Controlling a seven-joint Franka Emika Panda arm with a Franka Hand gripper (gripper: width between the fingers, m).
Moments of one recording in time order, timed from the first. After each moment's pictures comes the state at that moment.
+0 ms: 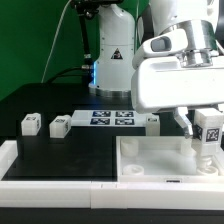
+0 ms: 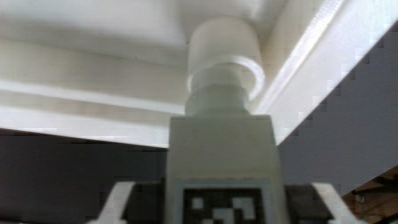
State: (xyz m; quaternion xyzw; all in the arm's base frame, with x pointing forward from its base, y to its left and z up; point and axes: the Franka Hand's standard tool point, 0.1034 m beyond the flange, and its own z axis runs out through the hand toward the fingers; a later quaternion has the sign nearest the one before) arm 0.612 0.114 0.080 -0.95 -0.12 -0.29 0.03
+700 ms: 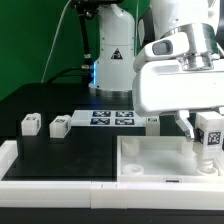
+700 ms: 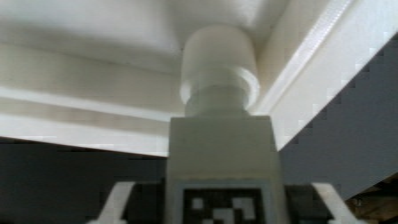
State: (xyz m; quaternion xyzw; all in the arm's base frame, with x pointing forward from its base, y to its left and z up) arm 0.614 0.117 0.075 -0.95 -0.13 -0.29 0.03
